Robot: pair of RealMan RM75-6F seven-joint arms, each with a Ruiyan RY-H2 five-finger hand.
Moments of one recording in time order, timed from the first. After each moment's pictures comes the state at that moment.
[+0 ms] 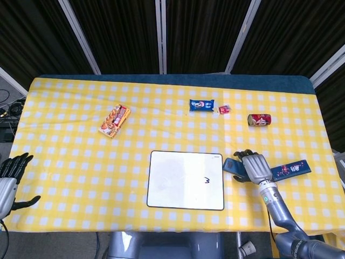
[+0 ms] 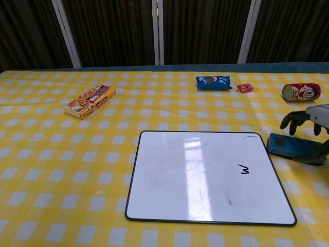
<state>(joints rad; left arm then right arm) -0.07 -1.01 0.01 -1.75 1.50 1.43 0.00 0.46 -1.50 0.12 -1.29 -1.29 0.99 -0.19</state>
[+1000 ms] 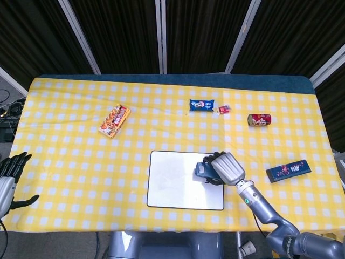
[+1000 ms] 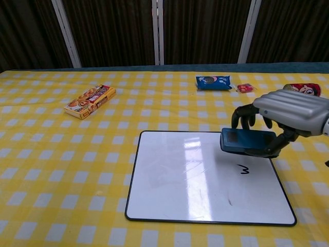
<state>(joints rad) -0.07 -1.01 0.00 -1.74 1.49 1.42 -0.01 0.58 -1.52 0.08 -1.36 -1.54 1.02 -0.18</state>
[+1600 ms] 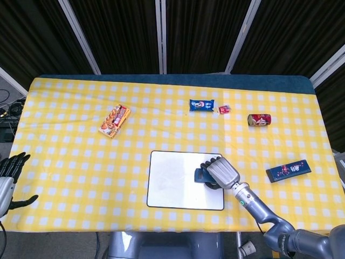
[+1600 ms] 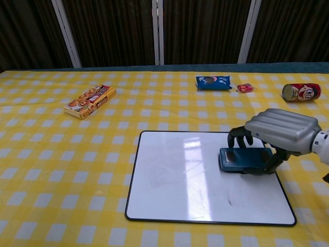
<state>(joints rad) -0.07 -1.01 0.00 -1.74 1.48 1.42 -0.01 0.61 -1.57 0.00 -1.27 -1.57 0.98 -0.19</state>
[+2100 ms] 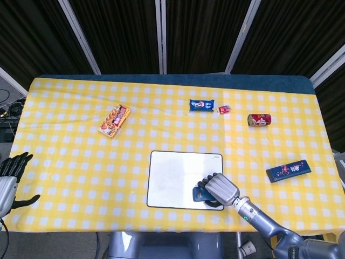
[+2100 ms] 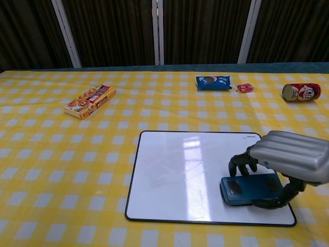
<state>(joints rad) -0.08 -1.02 0.00 -1.74 1.47 1.40 0.00 0.59 -1.51 -0.10 -1.38 -1.67 1.00 -0.17</state>
